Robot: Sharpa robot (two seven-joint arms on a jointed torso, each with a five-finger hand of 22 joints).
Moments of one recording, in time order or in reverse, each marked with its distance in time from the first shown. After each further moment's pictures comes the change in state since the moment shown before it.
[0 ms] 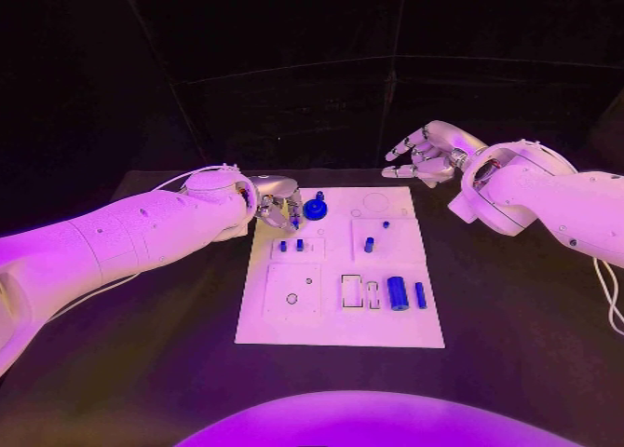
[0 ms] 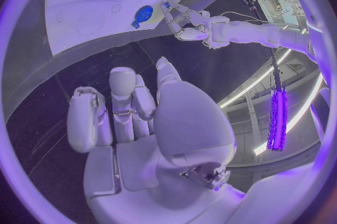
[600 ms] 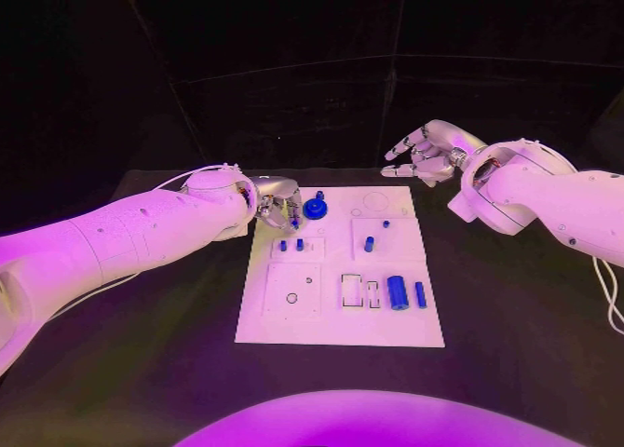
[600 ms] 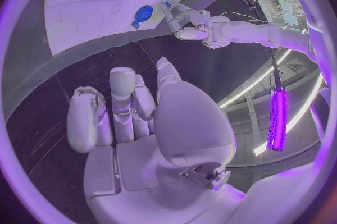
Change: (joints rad) left arm 0.001 0.002 -0.004 0.001 0.001 0.014 -0.004; left_hand -0.010 -0.010 0.006 0.000 0.000 0.008 0.000 -0.007 -0.002 0.007 0.000 -0.011 0.000 0.000 0.000 0.000 -0.006 0.000 0.000 0.000 0.000 0.000; right arm 0.000 0.002 0.000 -0.002 0.000 0.000 0.000; right_hand 0.000 0.000 -0.004 0.004 0.000 0.000 0.000 0.005 0.000 0.000 0.000 0.000 0.000 0.000 0.000 0.000 0.000 0.000 0.000 0.000 0.000 0.000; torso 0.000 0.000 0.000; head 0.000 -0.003
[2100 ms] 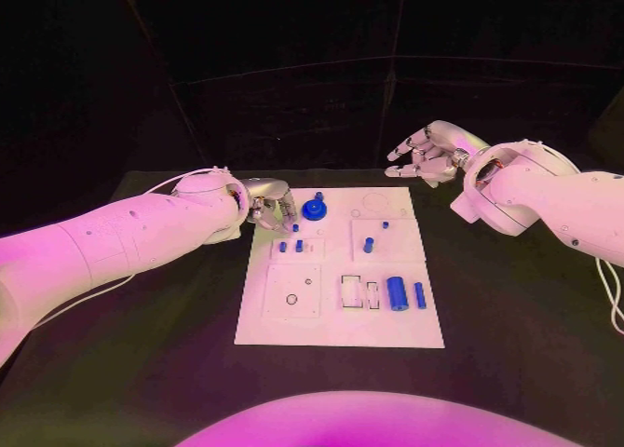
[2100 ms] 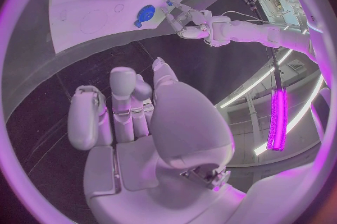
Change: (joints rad) left arm -0.002 -0.035 -0.008 0.007 0.039 -0.023 -0.010; left_hand -0.048 -0.039 0.024 -0.004 0.001 -0.131 0.027 -0.065 -0.060 -0.113 0.041 -0.105 -0.011 -0.009 0.020 -0.016 -0.058 0.000 -0.025 0.025 -0.058 -0.050; right arm 0.000 -0.011 0.000 0.000 -0.002 -0.002 0.000; right_hand 0.049 0.010 0.004 -0.010 0.005 0.002 -0.002 0.007 0.000 -0.155 -0.004 -0.190 -0.177 0.000 0.000 0.000 -0.002 0.016 -0.013 -0.002 -0.015 -0.020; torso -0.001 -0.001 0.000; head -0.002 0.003
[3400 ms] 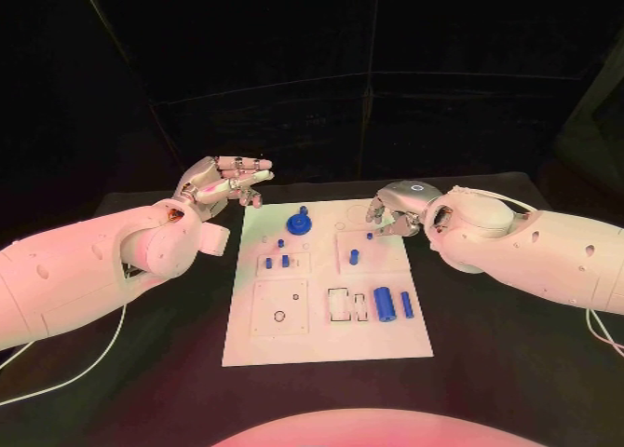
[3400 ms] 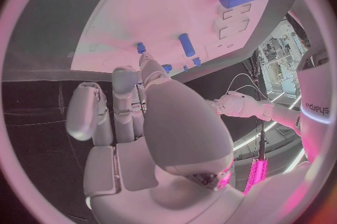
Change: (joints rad) left arm -0.013 -0.236 0.021 0.327 1.374 -0.162 0.360; left_hand -0.027 0.027 -0.009 0.014 0.000 0.056 0.016 0.049 -0.001 0.066 -0.005 0.103 0.023 -0.227 0.005 -0.276 -0.469 0.062 -0.200 0.011 -0.407 -0.350; right arm -0.101 0.046 -0.022 -0.019 -0.585 0.117 -0.063; right_hand 0.189 -0.051 0.144 -0.023 -0.080 0.095 -0.008 -0.047 -0.005 -0.151 0.017 -0.808 -0.828 -0.005 0.009 0.000 0.002 0.000 -0.024 0.011 -0.054 -0.083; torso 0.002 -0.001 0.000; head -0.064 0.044
